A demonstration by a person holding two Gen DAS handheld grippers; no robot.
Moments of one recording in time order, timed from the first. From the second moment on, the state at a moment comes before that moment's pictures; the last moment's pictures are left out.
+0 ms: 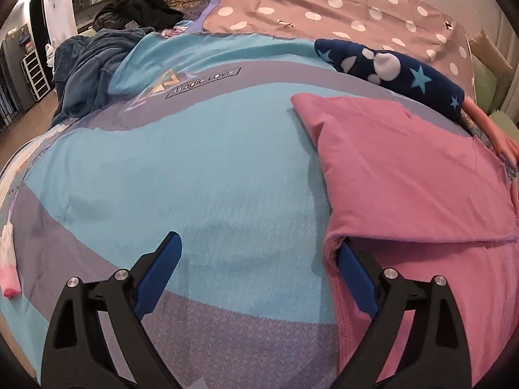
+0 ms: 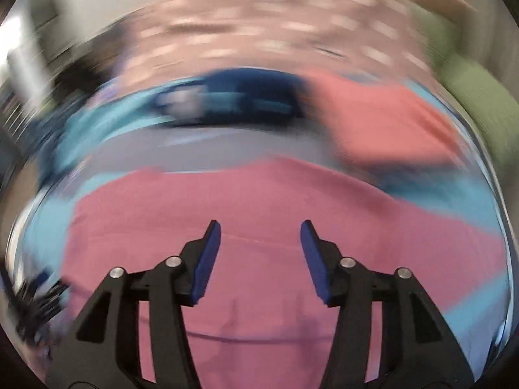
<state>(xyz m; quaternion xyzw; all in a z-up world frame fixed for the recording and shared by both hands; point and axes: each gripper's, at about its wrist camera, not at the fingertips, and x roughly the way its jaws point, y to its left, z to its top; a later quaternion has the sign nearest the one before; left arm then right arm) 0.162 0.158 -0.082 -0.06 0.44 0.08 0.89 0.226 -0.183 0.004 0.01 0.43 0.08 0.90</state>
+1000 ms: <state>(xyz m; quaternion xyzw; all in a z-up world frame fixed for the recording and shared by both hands) 0.150 0.172 -0.086 -0.13 0.42 -0.06 0.89 0.336 0.158 -0.081 -0.22 0.48 0.23 0.82</state>
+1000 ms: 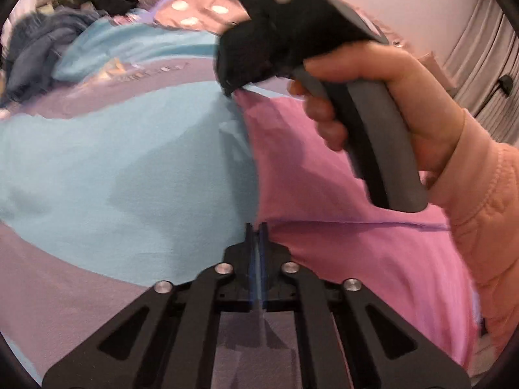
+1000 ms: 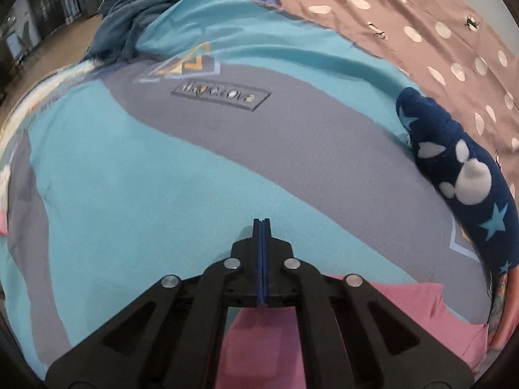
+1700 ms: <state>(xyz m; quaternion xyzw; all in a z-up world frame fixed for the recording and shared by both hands) 0.160 0.156 -0.087 -0.14 0.41 -0.12 0.89 0.157 -0.186 -0.065 0.09 0.41 0.13 0.90</state>
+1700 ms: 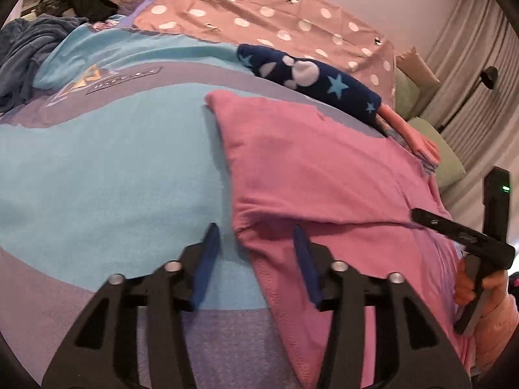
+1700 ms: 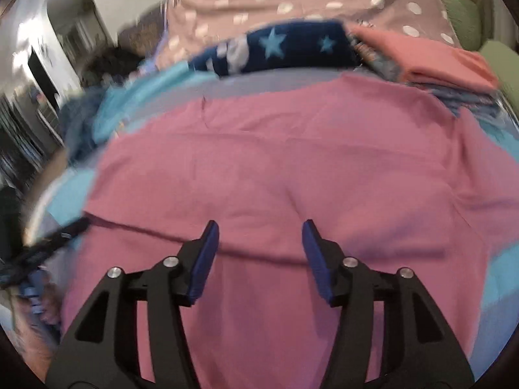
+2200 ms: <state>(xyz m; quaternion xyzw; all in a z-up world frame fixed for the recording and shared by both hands) 0.135 0.095 -0.013 -0.13 0.30 -0.08 0.94 0.057 -0.540 -0.091 0.41 0.32 -0.14 0.85</state>
